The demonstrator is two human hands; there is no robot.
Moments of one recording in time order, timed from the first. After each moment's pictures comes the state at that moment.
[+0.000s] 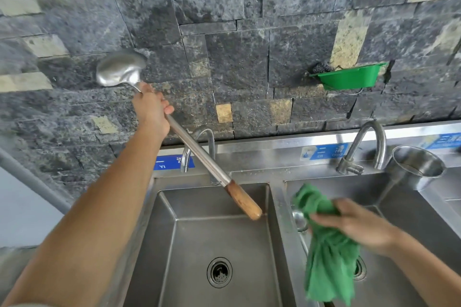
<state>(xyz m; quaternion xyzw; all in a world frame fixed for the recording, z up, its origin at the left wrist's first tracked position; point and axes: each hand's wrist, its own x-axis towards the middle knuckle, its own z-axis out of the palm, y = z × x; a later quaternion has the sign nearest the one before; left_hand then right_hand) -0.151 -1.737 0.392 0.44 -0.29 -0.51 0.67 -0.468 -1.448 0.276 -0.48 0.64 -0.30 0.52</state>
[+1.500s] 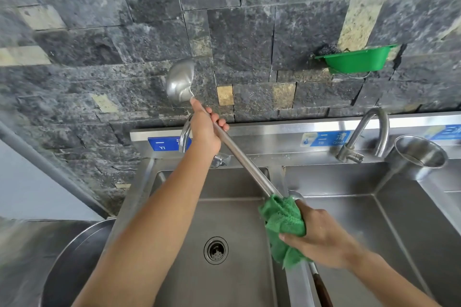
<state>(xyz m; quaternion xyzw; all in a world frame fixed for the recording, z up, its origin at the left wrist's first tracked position) -0.234 -1.669 0.319 0.42 -0.21 -0.68 0.57 -0.411 -1.429 0.257 -0.62 0.67 -0.17 0.38</state>
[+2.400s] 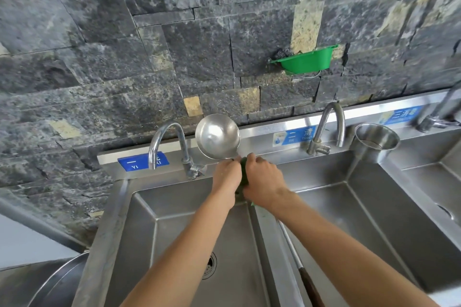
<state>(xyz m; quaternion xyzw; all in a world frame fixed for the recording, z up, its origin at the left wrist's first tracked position) -0.308 -1.573 0.266 0.62 -0.49 -0.54 0.28 -0.386 -1.522 0.263 -0.61 0.77 -0.13 0.12</state>
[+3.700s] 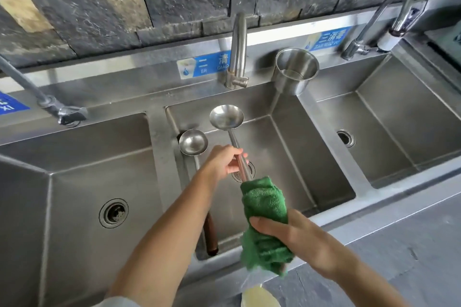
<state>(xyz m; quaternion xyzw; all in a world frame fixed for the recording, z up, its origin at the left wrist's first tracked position) -0.542 -1.495 0.061 0.56 -0.35 -0.75 0.08 -0.595 -1.269 0.179 -0.22 0.67 -0.32 0.63</state>
